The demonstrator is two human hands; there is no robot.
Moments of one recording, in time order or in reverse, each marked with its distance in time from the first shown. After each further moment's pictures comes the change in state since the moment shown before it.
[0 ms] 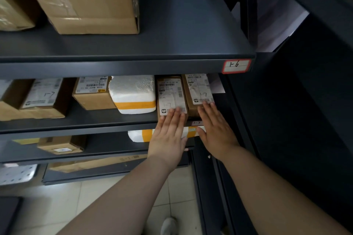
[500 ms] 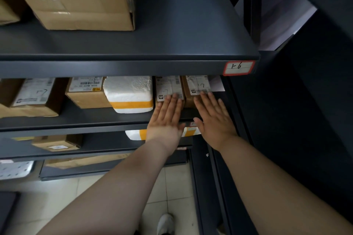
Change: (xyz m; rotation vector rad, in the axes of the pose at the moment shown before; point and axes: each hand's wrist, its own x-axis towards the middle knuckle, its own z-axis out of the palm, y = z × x) left_hand 0.036 -0.006 -0.007 0.018 -0.144 -0.075; right_hand 0.026 0.009 -0.010 -0.133 -0.001 -0.030
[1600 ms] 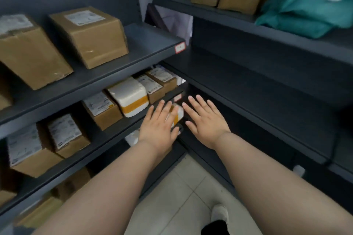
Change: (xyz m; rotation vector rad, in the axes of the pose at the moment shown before) left_hand -0.177 -0.110 -0.091 0.191 0.134 0.726; right_hand -0.197 -0.240 -0.081 -0.058 0.111 0.552
